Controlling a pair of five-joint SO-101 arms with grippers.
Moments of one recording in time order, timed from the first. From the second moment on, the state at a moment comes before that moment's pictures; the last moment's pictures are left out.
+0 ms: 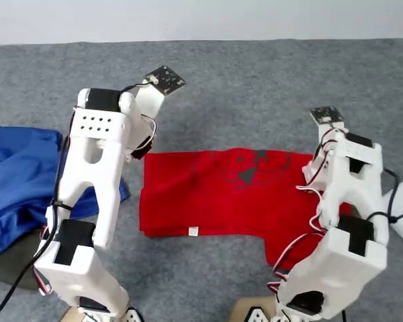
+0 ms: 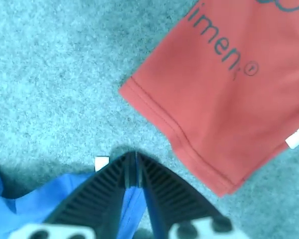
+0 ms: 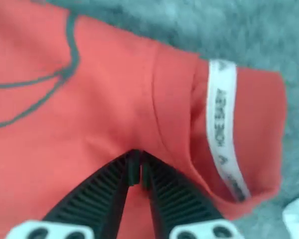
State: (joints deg) left arm 3.9 12.2 -11.0 94.0 -27.0; right arm 17.8 16.3 13.5 63.8 28.3
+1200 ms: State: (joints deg) left arm 10.3 12.2 -11.0 96.1 -24.0; right arm 27.1 -13.2 42.5 70.9 28.8
